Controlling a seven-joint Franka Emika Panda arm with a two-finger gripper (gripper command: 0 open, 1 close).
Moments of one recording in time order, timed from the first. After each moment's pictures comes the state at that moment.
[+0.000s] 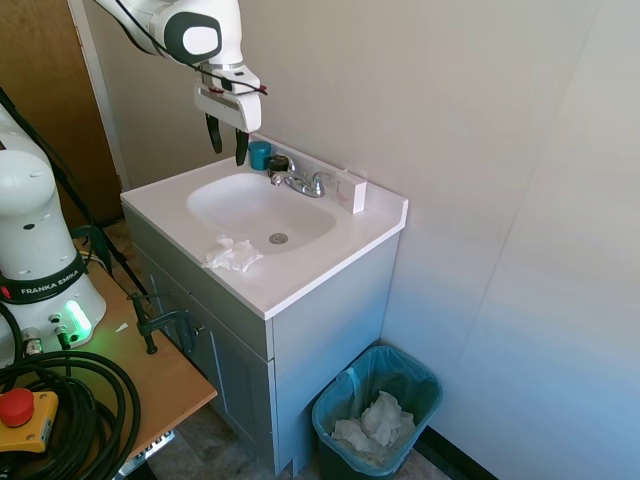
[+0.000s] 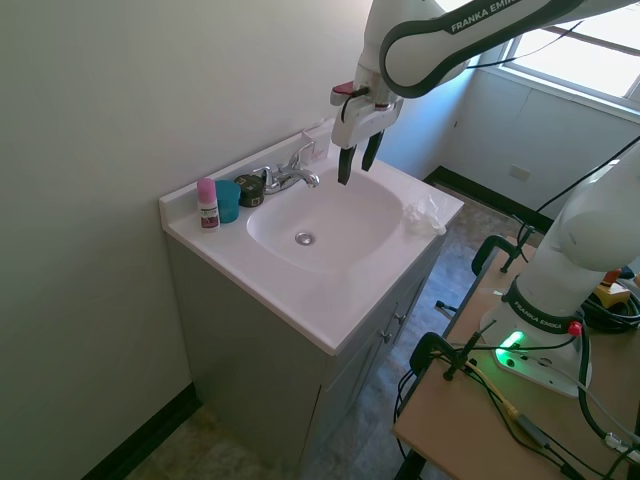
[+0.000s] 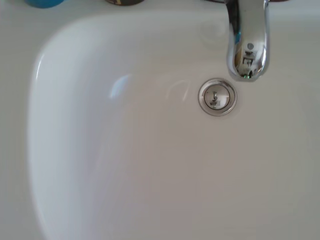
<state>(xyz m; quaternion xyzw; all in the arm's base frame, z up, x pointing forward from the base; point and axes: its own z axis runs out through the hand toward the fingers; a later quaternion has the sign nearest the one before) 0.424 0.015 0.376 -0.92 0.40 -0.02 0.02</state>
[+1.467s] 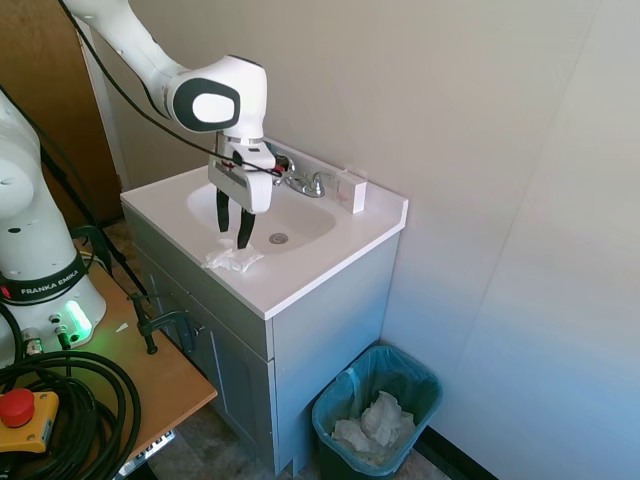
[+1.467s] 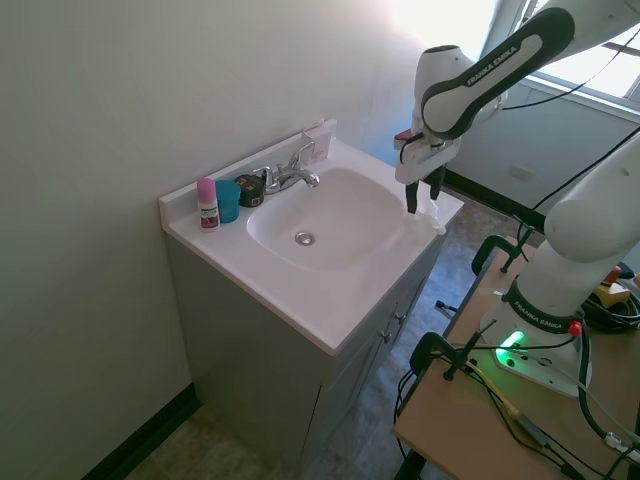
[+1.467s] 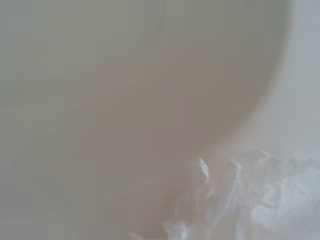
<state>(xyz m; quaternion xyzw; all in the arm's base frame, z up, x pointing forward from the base) 0.342 -0.134 0.256 -0.87 0.48 0.07 -0.07</state>
